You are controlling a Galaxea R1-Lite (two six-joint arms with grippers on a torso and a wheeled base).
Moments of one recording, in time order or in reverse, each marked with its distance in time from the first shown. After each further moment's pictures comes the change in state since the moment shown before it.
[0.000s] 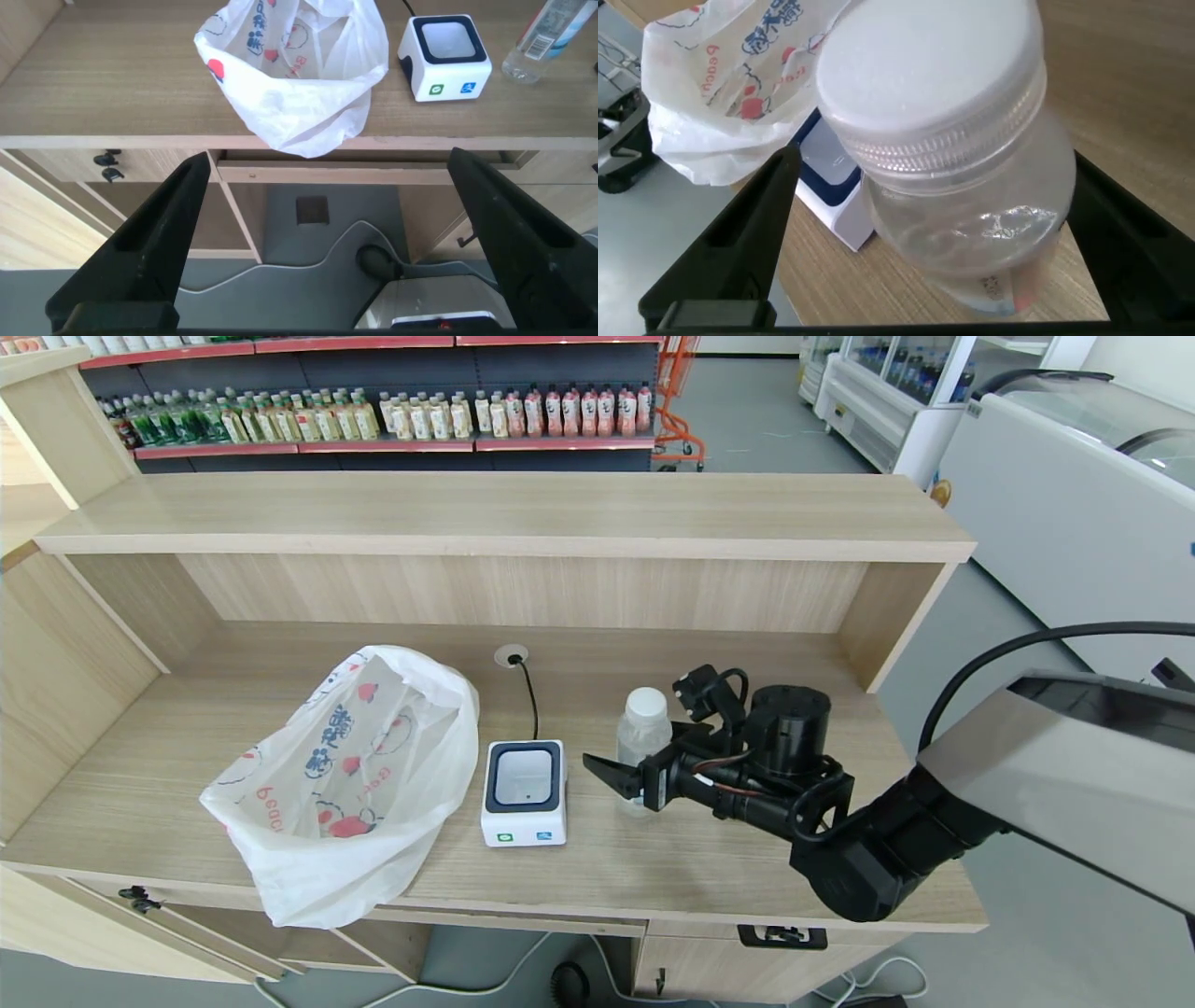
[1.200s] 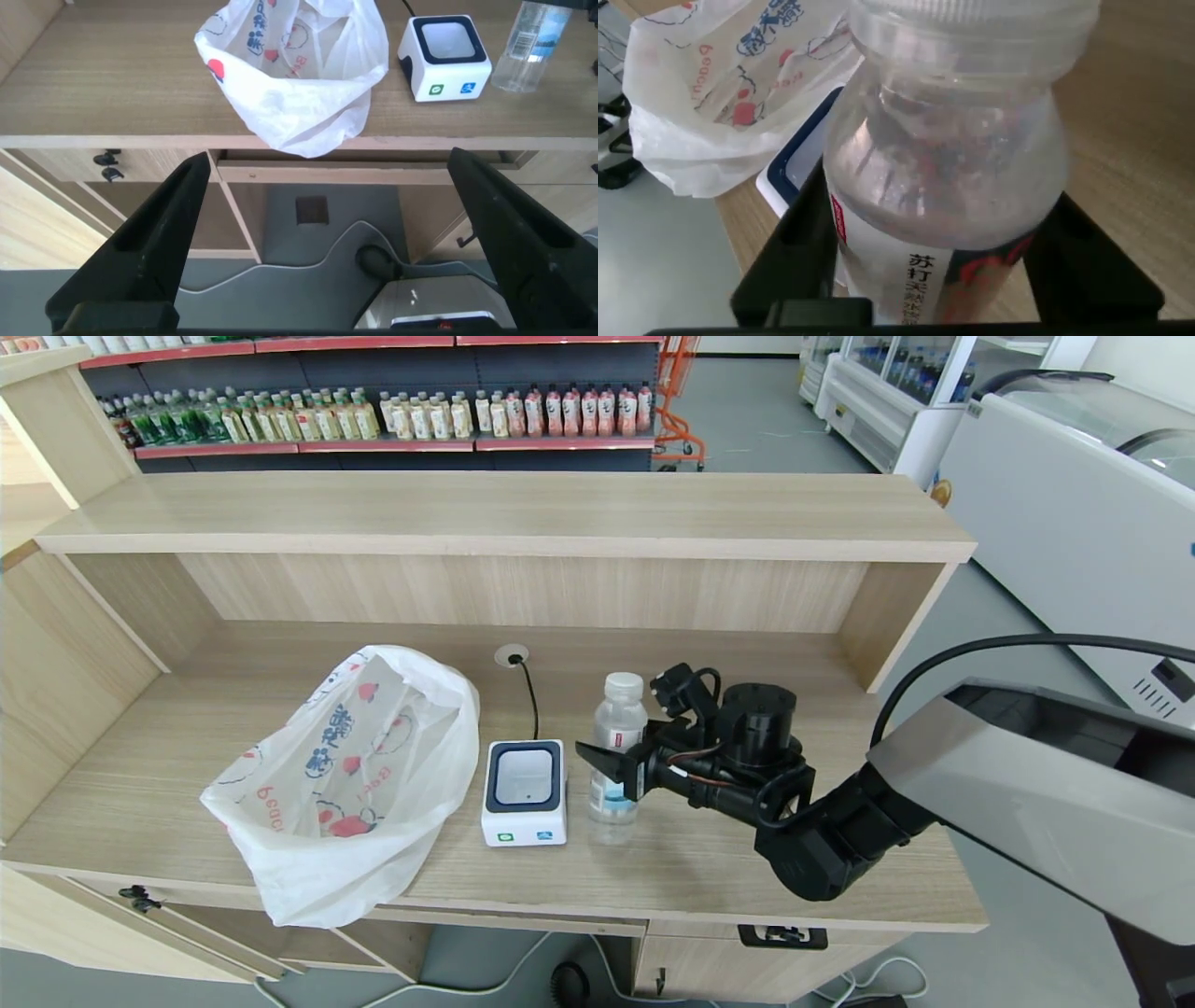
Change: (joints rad) left arm 0.000 0.000 0.000 0.000 0.000 0.000; right arm 0.001 0.100 -0.146 0.021 0.015 -0.017
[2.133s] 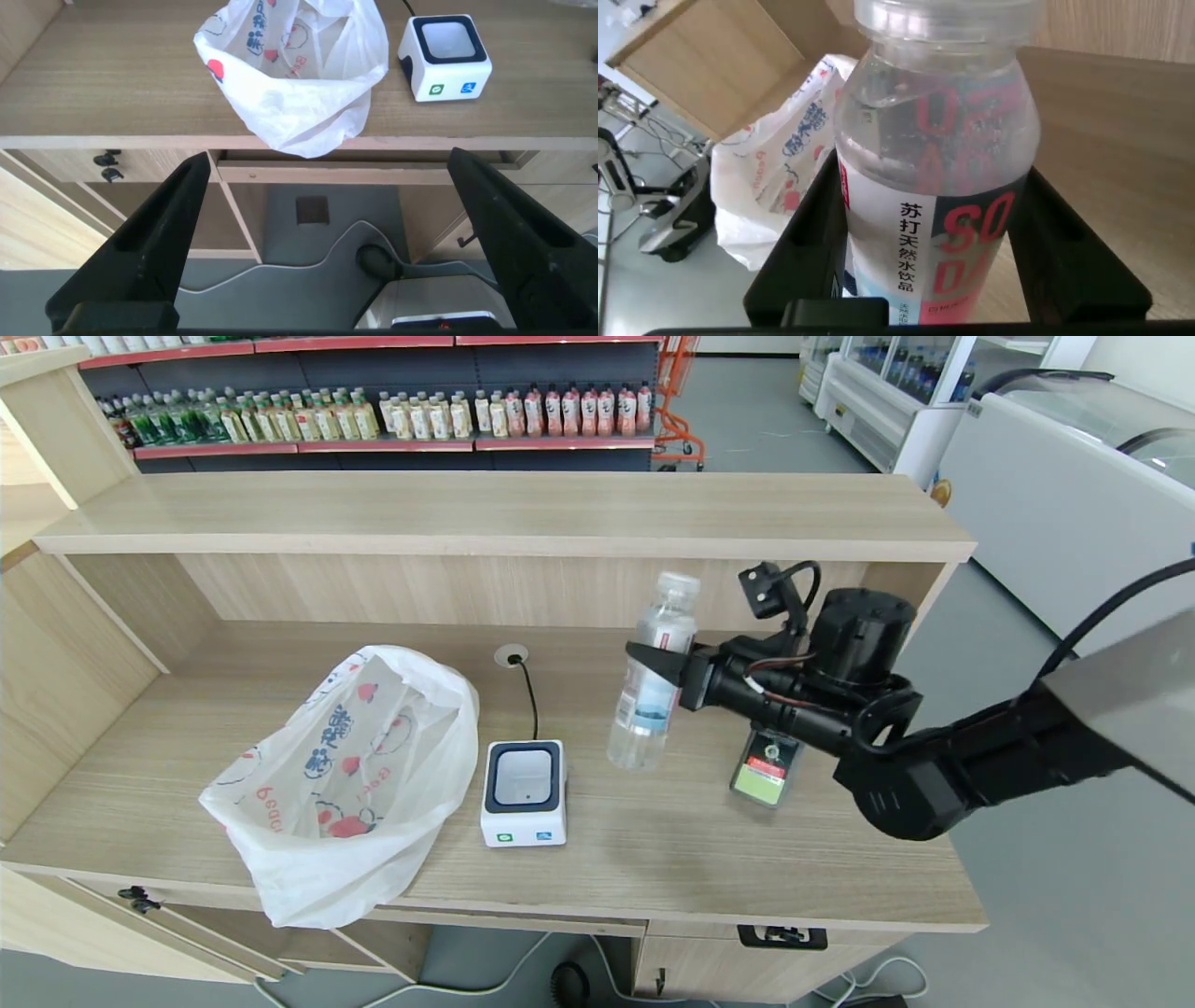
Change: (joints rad) left arm 0.000 0.000 0.000 0.000 0.000 0.000; right arm -0.086 -0.261 0.021 0.070 0.094 0.227
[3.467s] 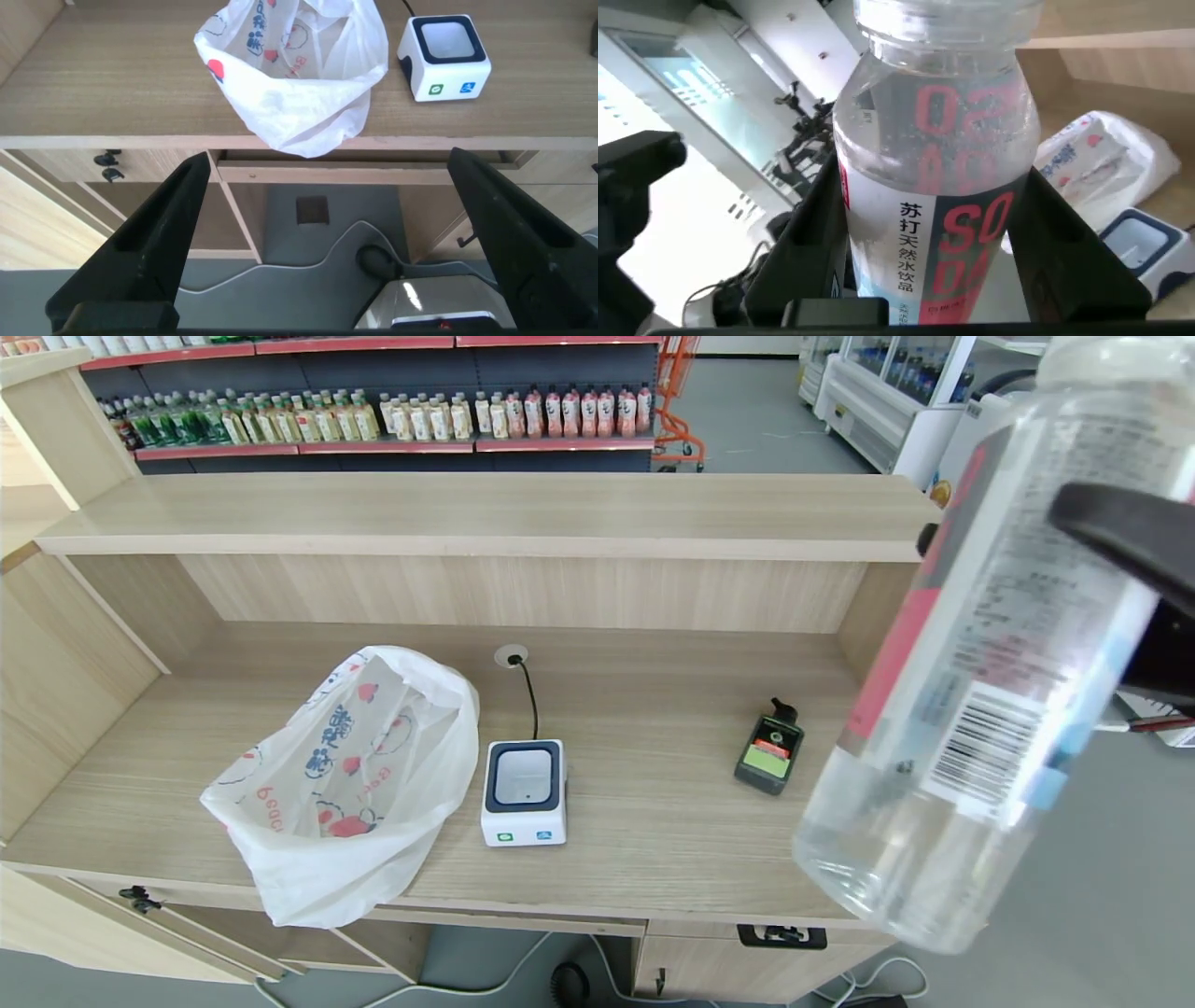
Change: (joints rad) left arm 0.000 0.000 0.000 0.000 0.000 0.000; right arm 0.016 -0.806 0.436 0.006 0.388 0.417
